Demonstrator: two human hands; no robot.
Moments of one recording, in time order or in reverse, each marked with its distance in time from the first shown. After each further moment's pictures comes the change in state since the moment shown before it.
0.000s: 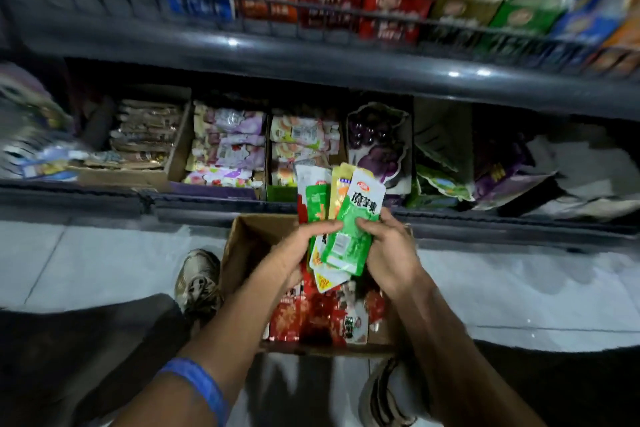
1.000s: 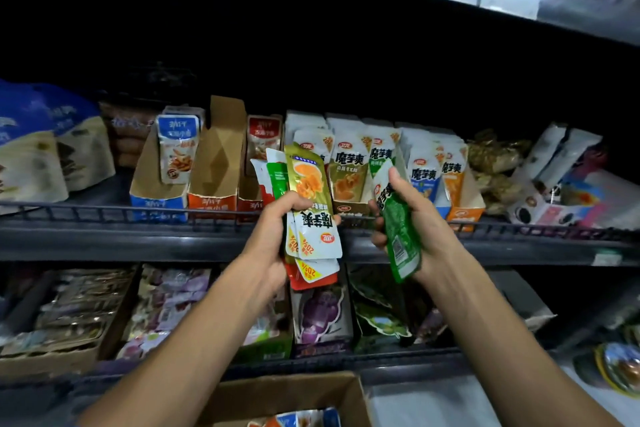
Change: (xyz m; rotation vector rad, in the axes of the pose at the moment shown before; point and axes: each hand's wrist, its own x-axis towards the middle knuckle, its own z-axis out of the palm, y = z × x) left_hand -0.060 0.220 0.131 -0.235 -0.155 0.389; right_hand -0.066 -0.277 0.093 -0.192 0.060 -0.323
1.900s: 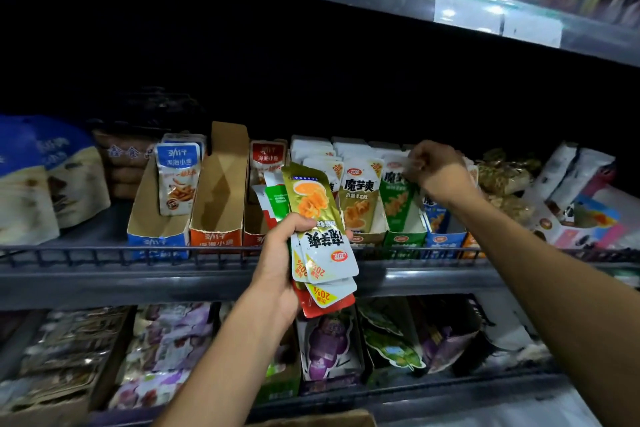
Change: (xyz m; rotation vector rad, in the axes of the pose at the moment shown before) left_hand 0.016 0.017 -0.001 -0.080 -0.013 -0.010; right_hand 0.149 -0.075 -0.038 -1.232 0.321 -0.915
